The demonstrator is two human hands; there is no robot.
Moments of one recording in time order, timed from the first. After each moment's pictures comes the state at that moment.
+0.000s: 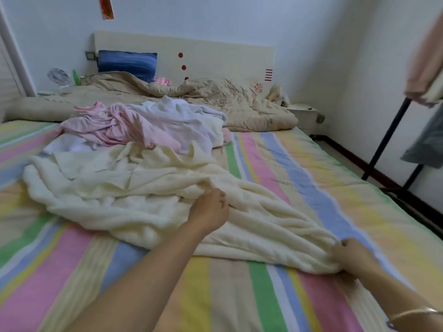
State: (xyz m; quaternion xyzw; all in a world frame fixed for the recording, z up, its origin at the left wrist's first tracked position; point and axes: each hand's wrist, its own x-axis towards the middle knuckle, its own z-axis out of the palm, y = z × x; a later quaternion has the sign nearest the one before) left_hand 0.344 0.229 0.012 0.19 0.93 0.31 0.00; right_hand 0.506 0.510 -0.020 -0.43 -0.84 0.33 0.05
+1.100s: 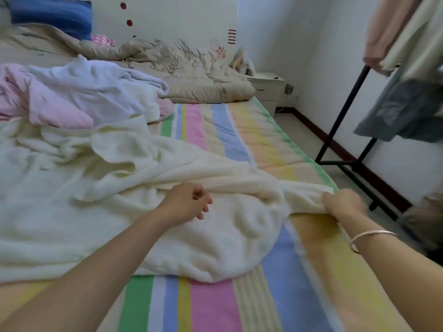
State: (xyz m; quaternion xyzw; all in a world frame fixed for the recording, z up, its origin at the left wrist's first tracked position) left_hand 0.355 0.398 0.002 0.22 0.86 0.42 0.16; right_hand 0.466 0.735 0.000 -0.54 -0.82 0.18 0.08
